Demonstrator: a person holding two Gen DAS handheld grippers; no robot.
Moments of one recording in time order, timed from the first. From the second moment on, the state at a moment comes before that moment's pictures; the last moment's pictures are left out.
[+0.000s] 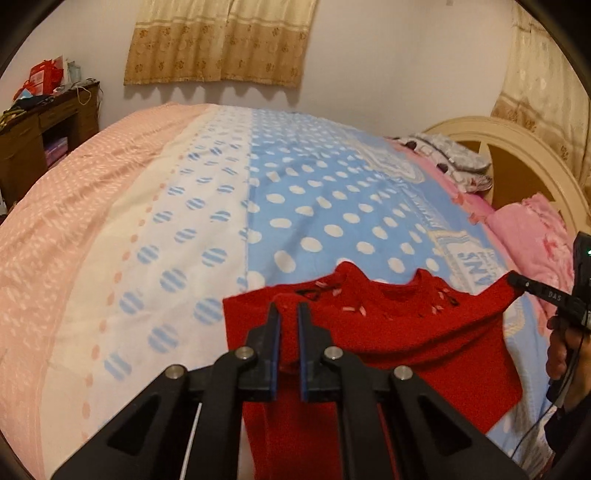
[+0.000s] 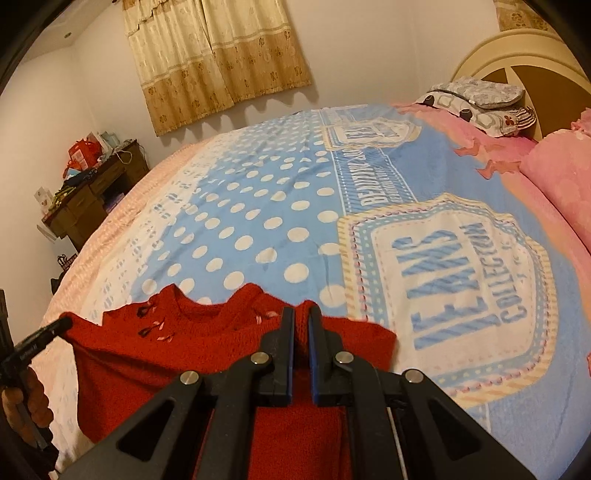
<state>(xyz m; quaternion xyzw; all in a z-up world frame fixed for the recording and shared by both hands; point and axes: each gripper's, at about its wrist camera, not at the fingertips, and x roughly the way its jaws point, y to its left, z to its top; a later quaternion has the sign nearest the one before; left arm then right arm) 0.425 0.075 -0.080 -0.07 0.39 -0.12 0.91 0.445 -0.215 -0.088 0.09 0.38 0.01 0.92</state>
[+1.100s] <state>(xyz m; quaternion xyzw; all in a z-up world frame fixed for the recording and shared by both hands) 0.388 0.071 -0.118 0.03 0.40 0.02 0.91 0.450 -0.188 -0.120 0.05 0.41 0.00 0.91</state>
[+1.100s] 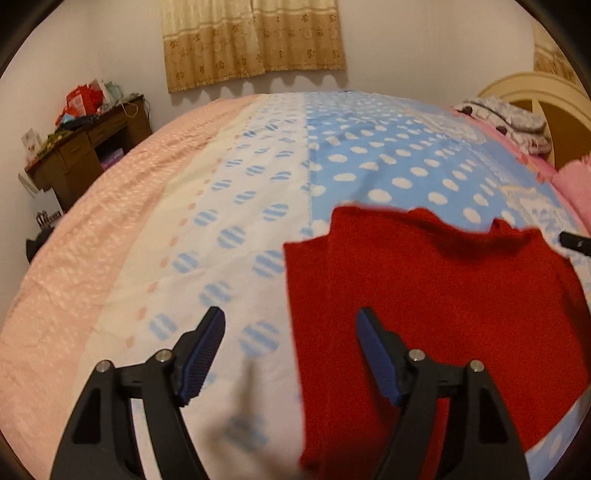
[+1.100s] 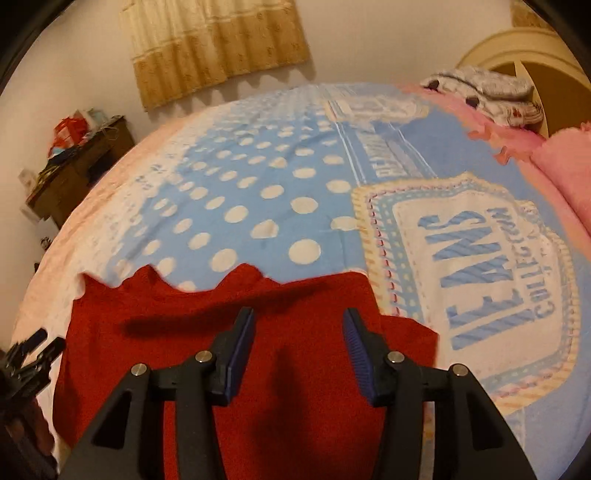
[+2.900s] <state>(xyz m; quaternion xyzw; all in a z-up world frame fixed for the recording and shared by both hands) 0.279 0.078 -0.147 -0.03 0.43 -0.10 0.90 0.275 -0.211 -0.169 0.07 0.42 0.01 0.90</state>
